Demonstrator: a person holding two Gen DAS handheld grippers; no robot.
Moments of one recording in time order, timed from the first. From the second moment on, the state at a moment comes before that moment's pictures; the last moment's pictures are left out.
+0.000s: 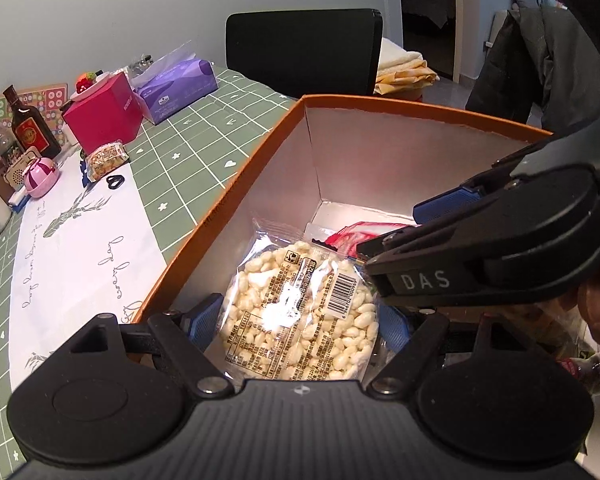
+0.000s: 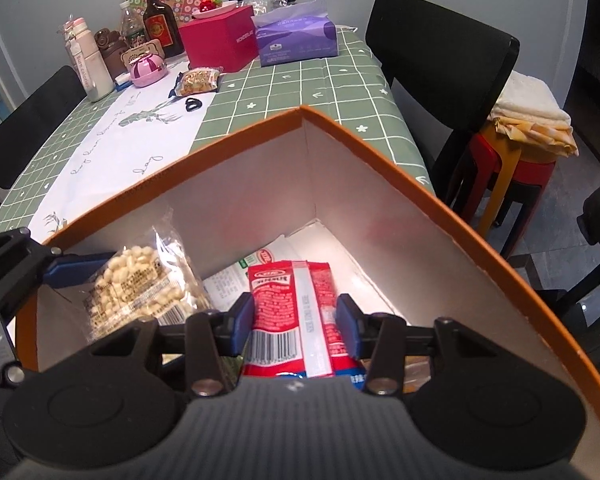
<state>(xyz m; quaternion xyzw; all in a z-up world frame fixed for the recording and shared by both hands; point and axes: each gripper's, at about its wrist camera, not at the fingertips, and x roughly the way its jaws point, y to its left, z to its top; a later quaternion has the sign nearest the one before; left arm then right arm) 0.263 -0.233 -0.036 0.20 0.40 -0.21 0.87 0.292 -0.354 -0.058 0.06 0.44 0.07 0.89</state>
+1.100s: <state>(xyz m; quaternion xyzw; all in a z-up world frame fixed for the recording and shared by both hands) 0.234 -0.220 0.038 0.11 0.38 -0.22 0.89 0.238 -0.372 0.018 0.06 0.39 0.05 0.92</state>
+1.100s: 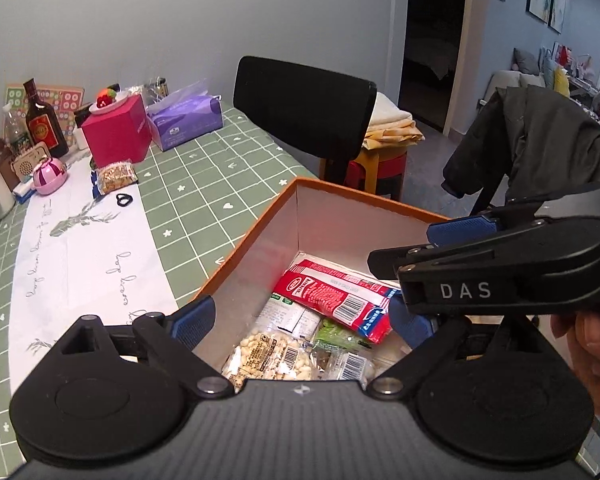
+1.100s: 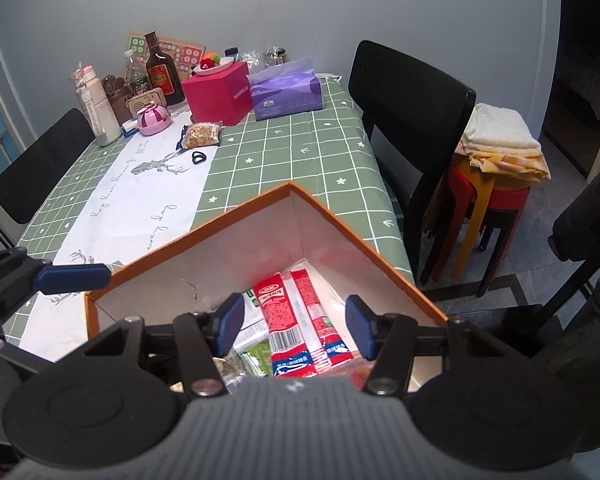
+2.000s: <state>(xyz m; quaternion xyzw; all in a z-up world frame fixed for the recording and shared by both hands) 0.122 -0.165 0.036 -0.02 0.36 -0.16 0.92 0.039 -0.355 0.053 0.09 0.32 -0.05 0.94</state>
